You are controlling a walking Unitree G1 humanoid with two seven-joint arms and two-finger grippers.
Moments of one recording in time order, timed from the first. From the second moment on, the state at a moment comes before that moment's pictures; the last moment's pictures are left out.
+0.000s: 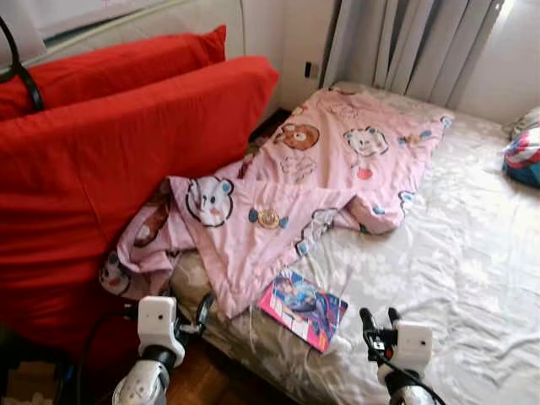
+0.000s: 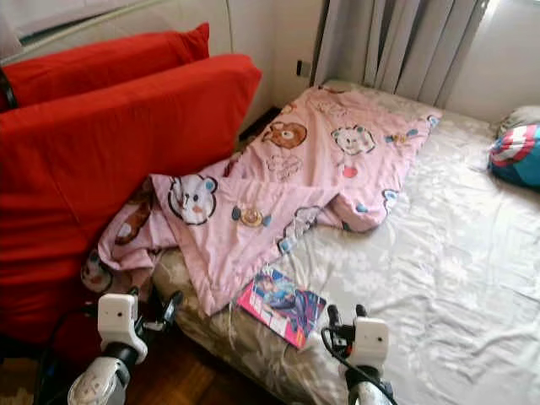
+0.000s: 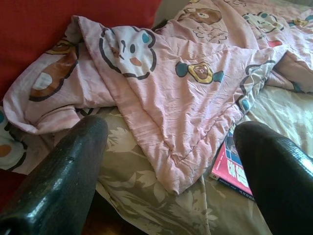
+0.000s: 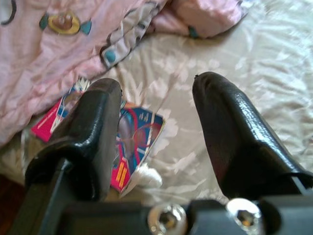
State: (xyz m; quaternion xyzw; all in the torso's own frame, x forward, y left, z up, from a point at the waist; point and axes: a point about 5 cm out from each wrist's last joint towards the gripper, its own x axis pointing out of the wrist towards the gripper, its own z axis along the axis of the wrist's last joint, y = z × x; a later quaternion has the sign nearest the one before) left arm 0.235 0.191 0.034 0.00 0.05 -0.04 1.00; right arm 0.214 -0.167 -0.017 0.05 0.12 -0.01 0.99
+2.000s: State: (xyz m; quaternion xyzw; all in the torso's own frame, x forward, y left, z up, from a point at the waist) left arm 0.239 0.180 0.043 0.00 0.05 -0.05 1.00; right arm 0.228 -0.142 -0.029 0.08 0.16 0.08 0.98
